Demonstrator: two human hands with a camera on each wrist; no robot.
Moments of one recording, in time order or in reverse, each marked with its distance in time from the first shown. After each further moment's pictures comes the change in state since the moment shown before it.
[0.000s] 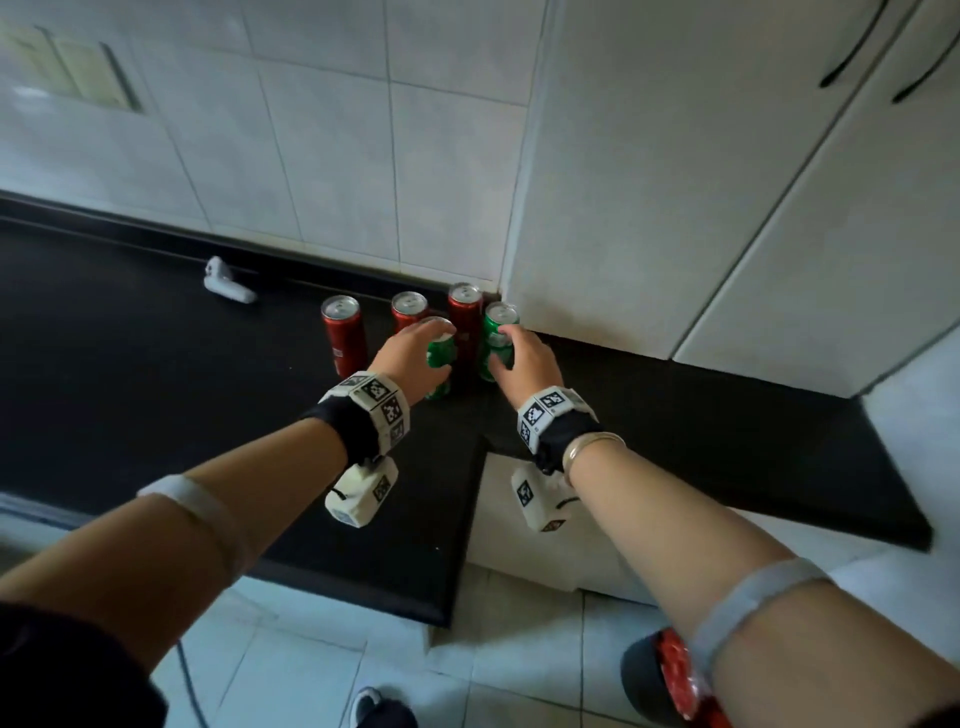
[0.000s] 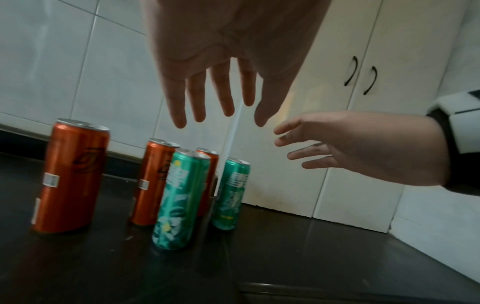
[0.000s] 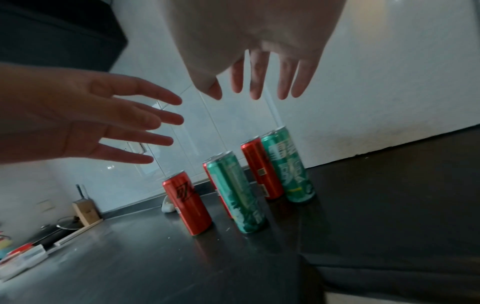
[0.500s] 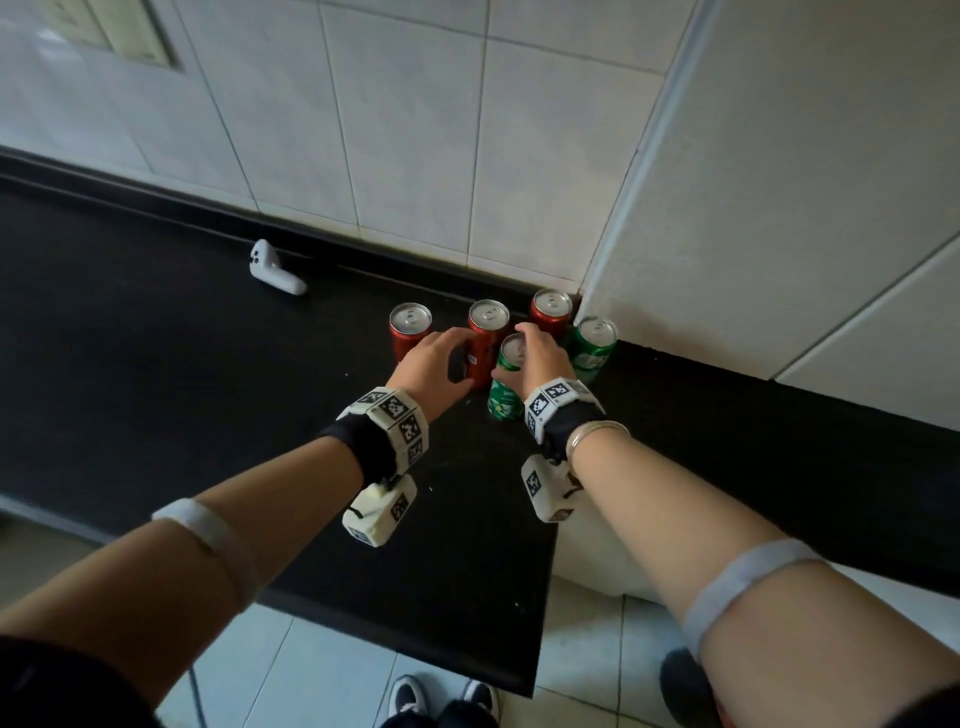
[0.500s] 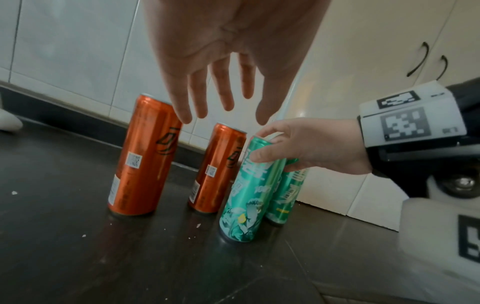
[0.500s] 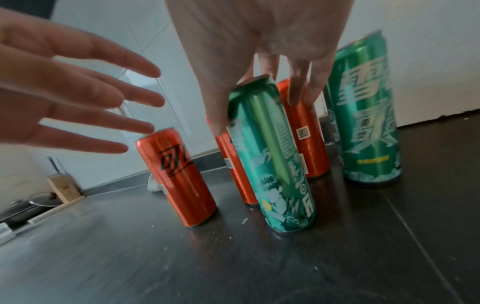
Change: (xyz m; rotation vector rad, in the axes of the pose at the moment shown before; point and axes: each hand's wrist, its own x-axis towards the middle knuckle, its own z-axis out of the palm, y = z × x) left_hand 0.053 -0.110 -0.014 -0.056 -0.044 -0.042; right_hand 0.096 -0.048 0.103 -0.138 -0.213 0.202
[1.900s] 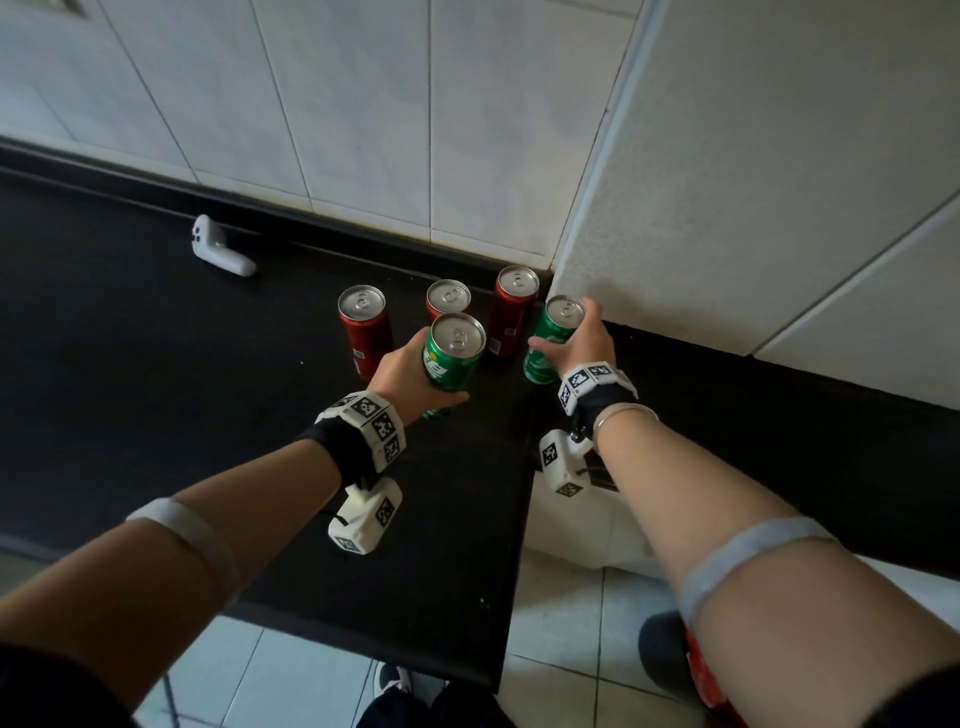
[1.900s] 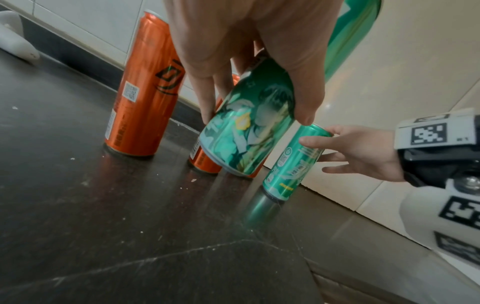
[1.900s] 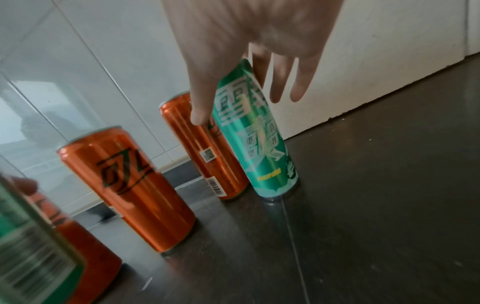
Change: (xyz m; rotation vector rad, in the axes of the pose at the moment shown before) left_hand 0.010 0.010 0.034 -0.178 -0.083 -0.158; right_hand 0.028 0.082 -0.029 0.326 0.157 0.238
